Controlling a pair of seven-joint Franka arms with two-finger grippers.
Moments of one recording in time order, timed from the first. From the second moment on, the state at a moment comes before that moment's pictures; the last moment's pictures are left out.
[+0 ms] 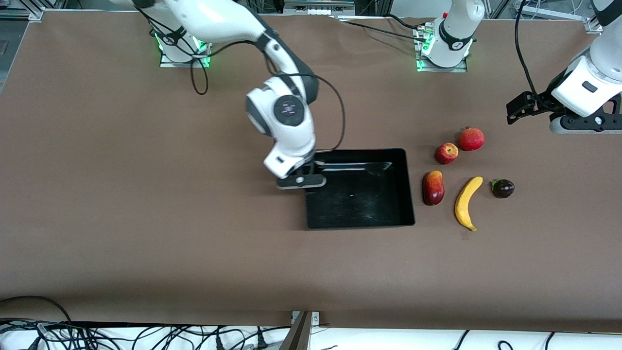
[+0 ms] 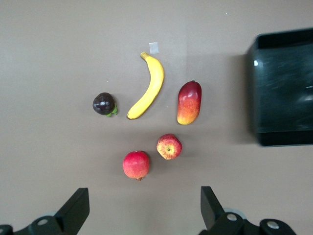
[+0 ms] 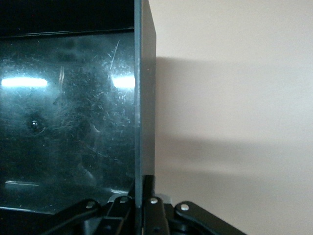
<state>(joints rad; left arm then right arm) -0.03 -0.03 -0.03 -1.70 0.03 1.61 -0.07 0.70 0.70 -0.05 -1.31 0.02 2.10 0.56</state>
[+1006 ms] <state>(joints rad) -0.03 -0.03 -0.03 -1.70 0.02 1.61 -0.07 0.15 0.39 -0.15 -1.88 0.11 2.26 -0.21</state>
